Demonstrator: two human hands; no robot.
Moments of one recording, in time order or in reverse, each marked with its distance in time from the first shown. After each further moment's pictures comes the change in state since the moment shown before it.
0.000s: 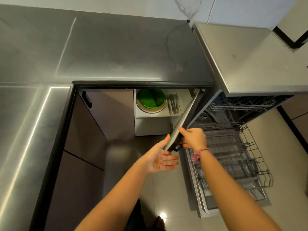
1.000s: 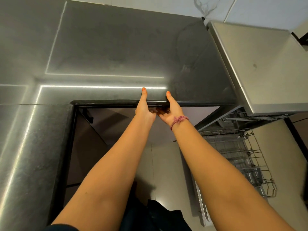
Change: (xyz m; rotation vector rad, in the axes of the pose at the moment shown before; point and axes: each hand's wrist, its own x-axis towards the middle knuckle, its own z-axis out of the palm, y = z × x) left_hand 0.032 0.243 -0.052 -0.835 0.270 0.432; right_hand 0.101 -0.186 0.110 1.093 -0.311 0.300
